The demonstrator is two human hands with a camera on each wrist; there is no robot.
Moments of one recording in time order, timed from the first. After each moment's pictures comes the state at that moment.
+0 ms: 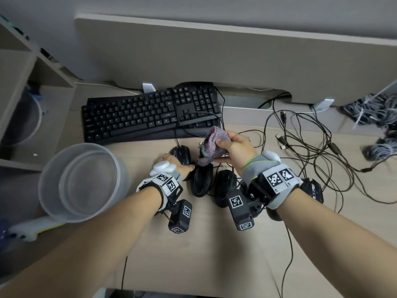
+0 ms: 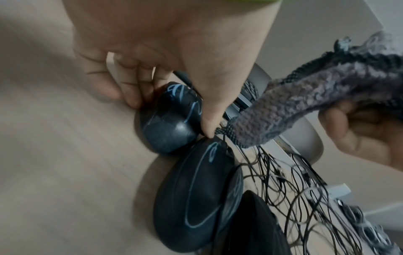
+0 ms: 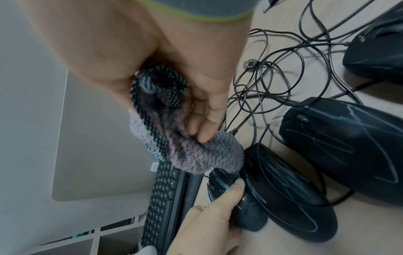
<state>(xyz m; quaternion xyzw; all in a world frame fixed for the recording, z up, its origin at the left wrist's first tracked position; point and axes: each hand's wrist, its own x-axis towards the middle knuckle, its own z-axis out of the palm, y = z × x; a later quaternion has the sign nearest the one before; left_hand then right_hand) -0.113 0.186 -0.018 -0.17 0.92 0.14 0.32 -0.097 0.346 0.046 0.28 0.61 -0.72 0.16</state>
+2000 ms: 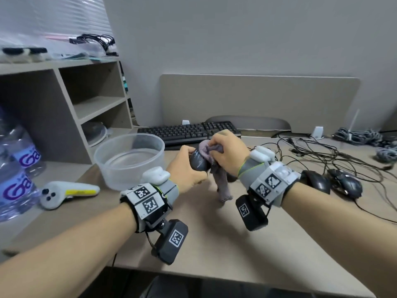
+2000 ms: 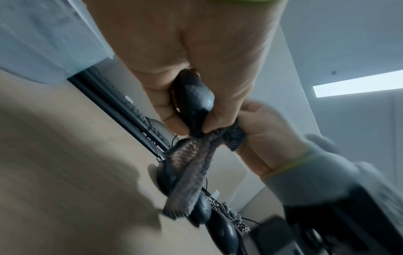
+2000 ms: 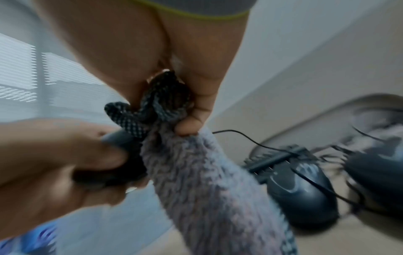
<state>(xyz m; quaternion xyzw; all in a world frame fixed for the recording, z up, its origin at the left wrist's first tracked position) 0.056 0.069 -0.041 0.15 0.85 0.50 -0.01 0.054 0.222 -0.011 -0.10 0.93 -0.29 -0.18</state>
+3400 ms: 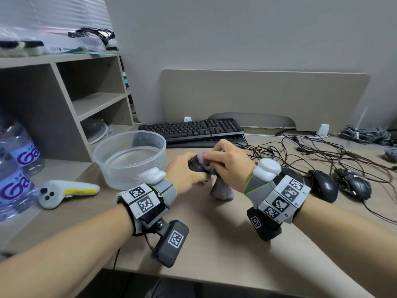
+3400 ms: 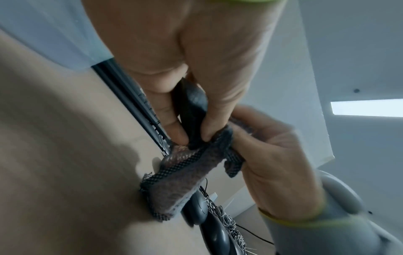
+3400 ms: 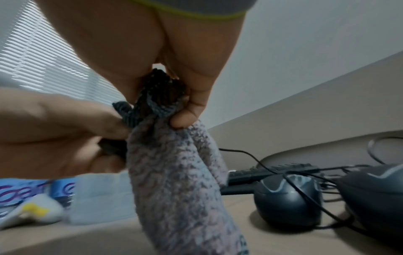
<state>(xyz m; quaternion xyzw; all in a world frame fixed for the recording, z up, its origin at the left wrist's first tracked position) 0.043 0.061 -0.054 0.14 0.82 0.56 0.04 0.069 0.220 -0.034 -0.23 0.92 -0.22 -0.21</state>
